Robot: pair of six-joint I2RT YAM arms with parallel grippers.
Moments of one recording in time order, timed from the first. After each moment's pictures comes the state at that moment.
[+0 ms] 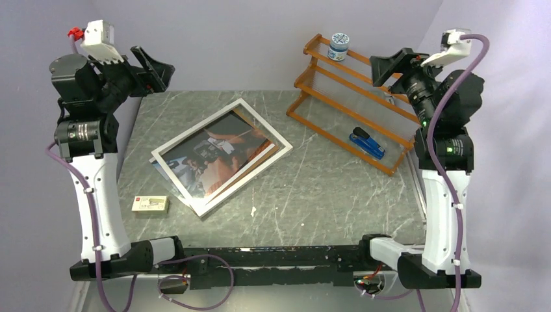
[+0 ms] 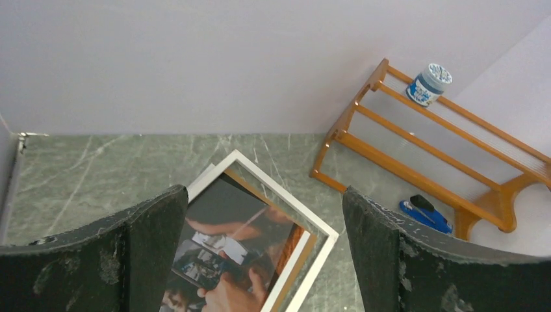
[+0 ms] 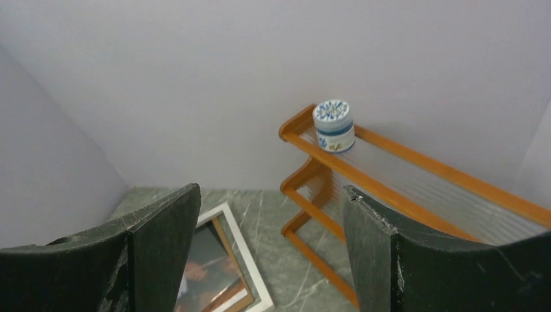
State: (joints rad) left arm 0.16 1.24 1.85 -0.66 0.43 -0.30; right arm 0.01 1.13 1.71 -0.42 -0.18 0.29
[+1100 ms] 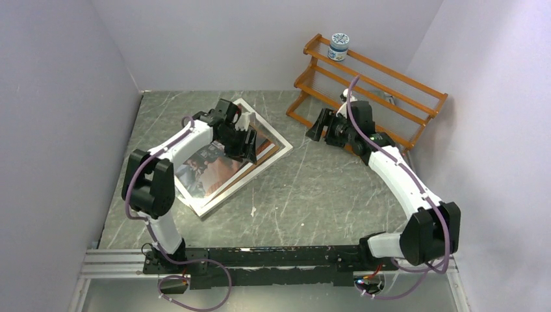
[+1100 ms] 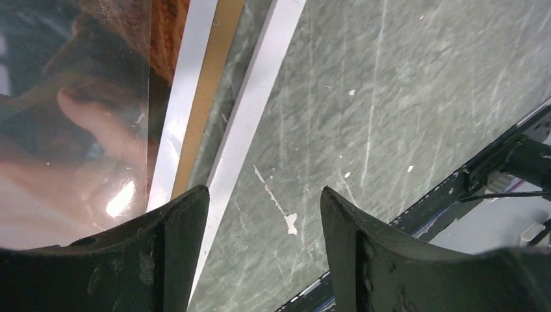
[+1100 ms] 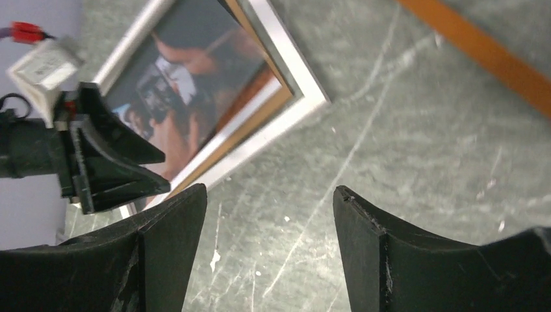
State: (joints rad) left arm -0.40 1.76 1.41 -0.75 0.42 -0.18; right arm 0.27 1.30 1.12 -0.36 -0.26 0.47
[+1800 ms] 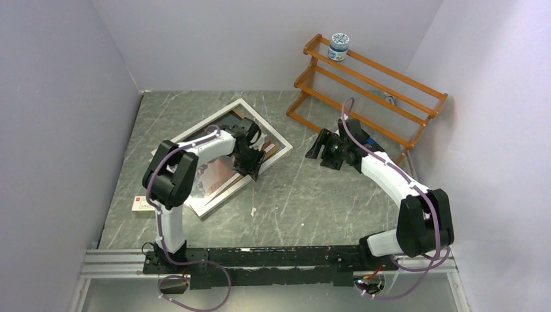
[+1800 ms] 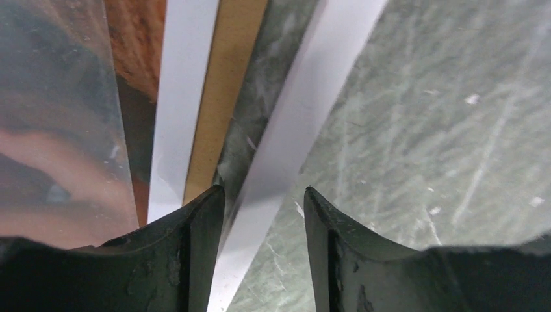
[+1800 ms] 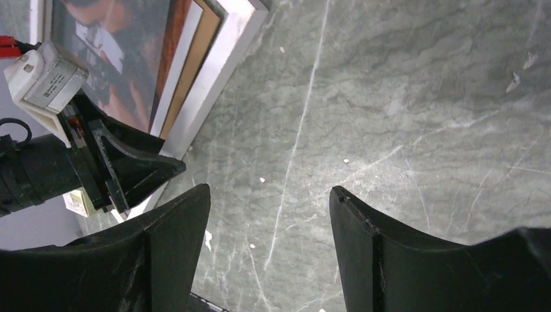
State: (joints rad) left arm -0.54 1.93 1.34 -0.69 0.23 -0.13; right arm 0.27 1.38 0.92 -0.36 -0.24 0.67
